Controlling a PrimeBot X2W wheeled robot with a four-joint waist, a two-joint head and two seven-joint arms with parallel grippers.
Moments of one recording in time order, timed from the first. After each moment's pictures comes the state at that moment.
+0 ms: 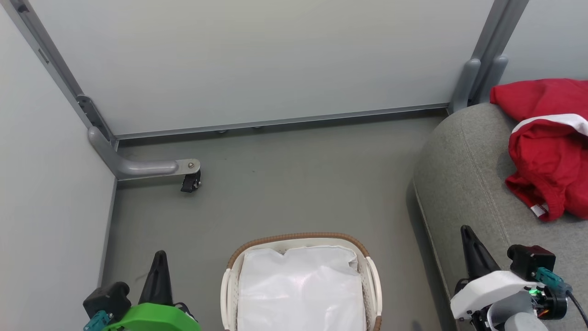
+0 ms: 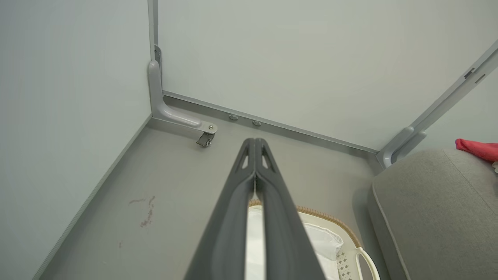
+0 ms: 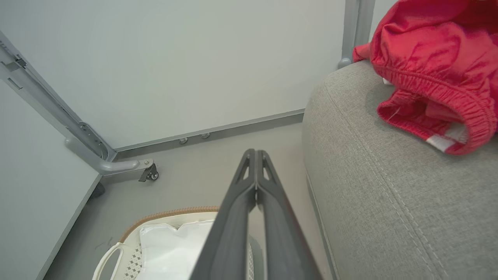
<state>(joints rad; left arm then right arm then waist) -0.01 0.05 -0.09 0.34 -0.45 -0.06 -0.23 -0.10 -0.04 -0.05 0.39 0.28 0.13 -0.22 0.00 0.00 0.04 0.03</state>
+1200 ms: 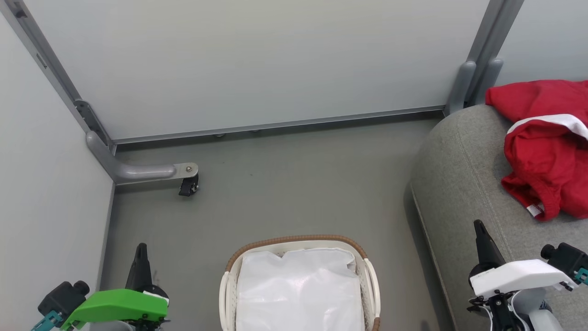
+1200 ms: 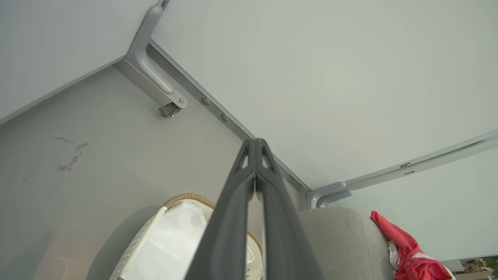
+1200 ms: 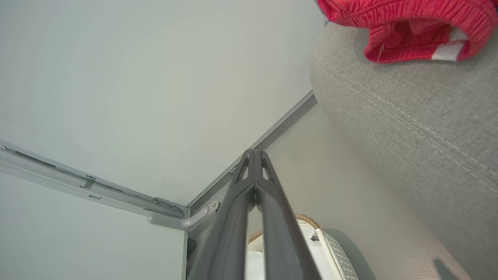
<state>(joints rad) -0.04 0.05 0.00 0.30 -0.96 -0.09 -0.08 -0.10 -0.04 -0.07 0.32 0.86 0.13 -0.08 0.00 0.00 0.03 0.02</state>
